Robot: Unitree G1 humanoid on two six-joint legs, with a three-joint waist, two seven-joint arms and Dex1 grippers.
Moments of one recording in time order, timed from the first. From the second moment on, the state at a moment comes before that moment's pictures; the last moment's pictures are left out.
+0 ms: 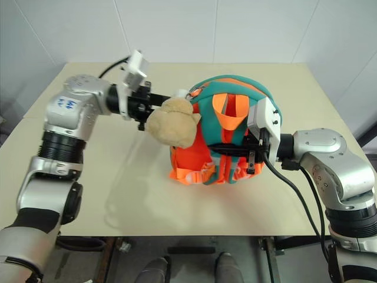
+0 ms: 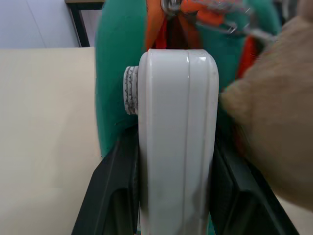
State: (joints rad) left arm -1.19 0.49 -0.14 0.45 -0.31 0.47 -1.29; right arm -0.62 -0.79 -0.05 -0.33 0.65 0.63 1.08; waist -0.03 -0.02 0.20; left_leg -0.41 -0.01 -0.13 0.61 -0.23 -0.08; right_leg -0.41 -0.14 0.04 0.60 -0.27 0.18
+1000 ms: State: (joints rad) left arm -1.11 0.61 -0.04 0.22 -0.34 0.63 -1.19; right arm -0.60 -0.79 -0.05 -0.35 0.64 0.63 1.05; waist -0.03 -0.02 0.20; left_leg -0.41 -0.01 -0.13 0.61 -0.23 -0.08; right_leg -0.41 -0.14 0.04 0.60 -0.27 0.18
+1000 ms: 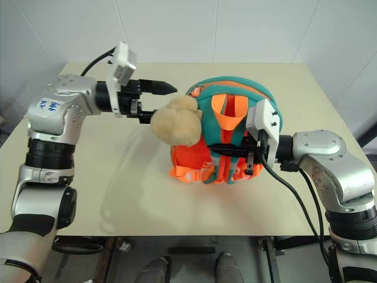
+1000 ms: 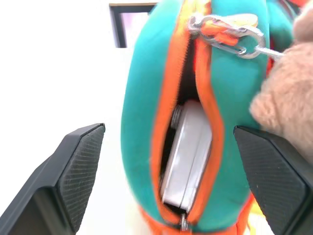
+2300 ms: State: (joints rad) left arm -0.89 0.72 0.02 -0.19 -0.61 0.77 -1.13; right arm -0.61 -0.77 -0.04 -0.31 0.60 0.61 1.06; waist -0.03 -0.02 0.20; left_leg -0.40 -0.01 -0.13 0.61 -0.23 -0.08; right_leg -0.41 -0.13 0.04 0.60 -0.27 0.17
